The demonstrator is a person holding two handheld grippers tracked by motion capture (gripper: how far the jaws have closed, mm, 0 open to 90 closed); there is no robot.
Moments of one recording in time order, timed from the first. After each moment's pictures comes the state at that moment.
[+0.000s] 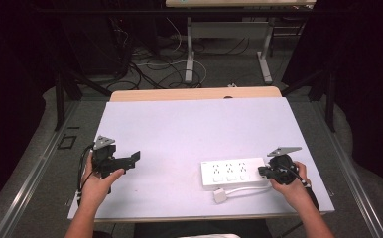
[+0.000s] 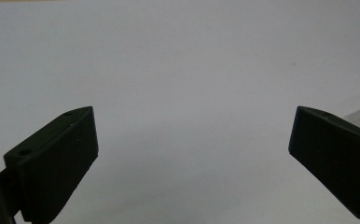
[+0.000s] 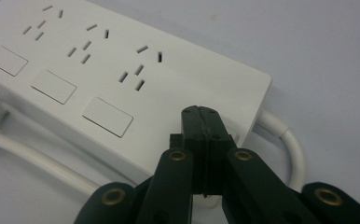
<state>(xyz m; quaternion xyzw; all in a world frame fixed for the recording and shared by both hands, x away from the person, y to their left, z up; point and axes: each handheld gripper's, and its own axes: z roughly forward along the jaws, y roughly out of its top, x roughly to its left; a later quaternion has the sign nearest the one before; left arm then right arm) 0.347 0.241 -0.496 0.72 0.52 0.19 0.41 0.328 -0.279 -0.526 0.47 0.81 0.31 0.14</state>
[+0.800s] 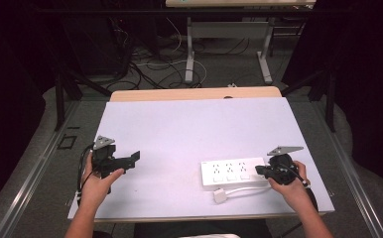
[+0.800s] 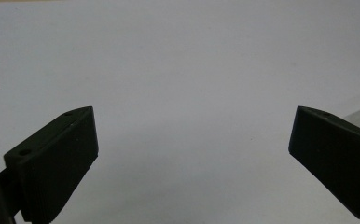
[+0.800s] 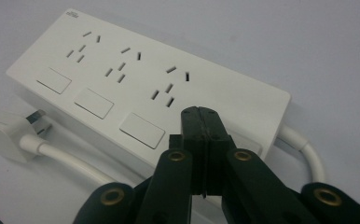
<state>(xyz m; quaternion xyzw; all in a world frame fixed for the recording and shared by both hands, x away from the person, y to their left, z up) 0.347 0.242 -0.496 0.73 0.52 0.19 0.41 0.322 -0.272 -0.514 0.47 0.80 0.35 0.13</state>
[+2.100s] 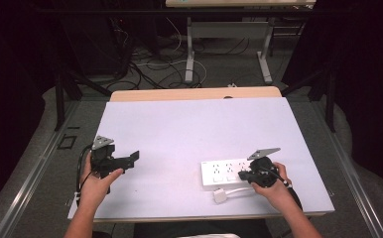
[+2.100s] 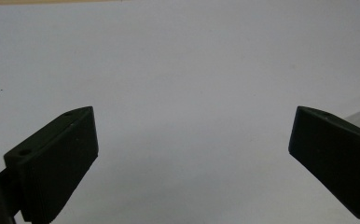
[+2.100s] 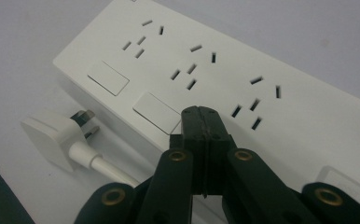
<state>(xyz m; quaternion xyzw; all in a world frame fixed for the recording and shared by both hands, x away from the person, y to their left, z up) 0.346 0.243 -0.494 0.72 0.52 0.19 0.42 0.324 -0.227 -0.526 0.42 0.84 0.34 0.08</state>
